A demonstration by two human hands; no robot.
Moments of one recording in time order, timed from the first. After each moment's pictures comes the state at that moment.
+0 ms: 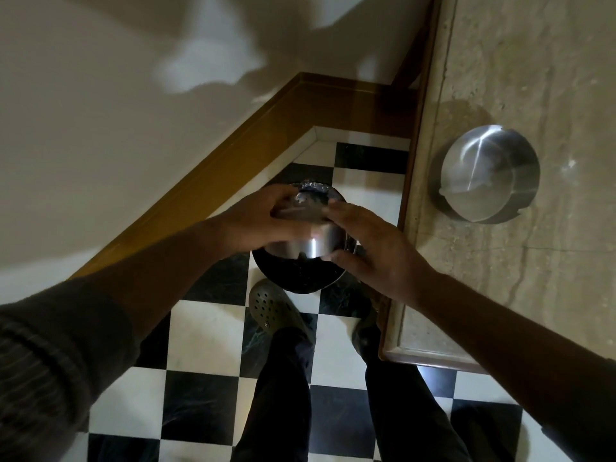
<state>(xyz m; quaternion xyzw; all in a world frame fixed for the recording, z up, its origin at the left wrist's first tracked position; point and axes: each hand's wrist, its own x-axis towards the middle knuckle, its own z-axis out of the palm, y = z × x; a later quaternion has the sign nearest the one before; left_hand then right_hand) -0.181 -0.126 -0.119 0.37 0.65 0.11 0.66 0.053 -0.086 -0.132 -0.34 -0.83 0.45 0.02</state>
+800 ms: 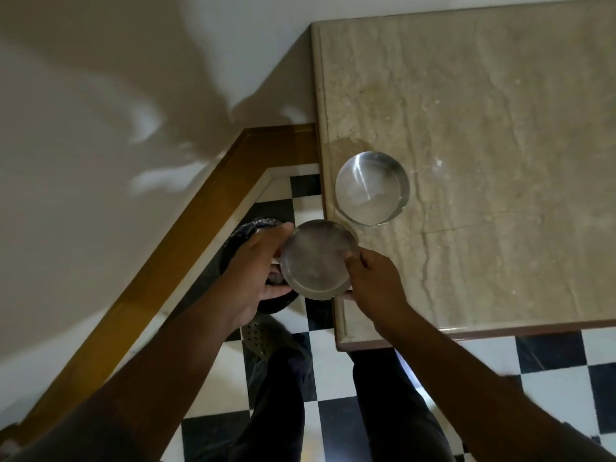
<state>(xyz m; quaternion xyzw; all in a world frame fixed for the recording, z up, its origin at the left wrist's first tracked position) -0.076 -0.116 -0.032 0.08 0.70 0.24 0.67 0.114 -0.113 -0.076 -0.70 -0.40 0.57 0.13</state>
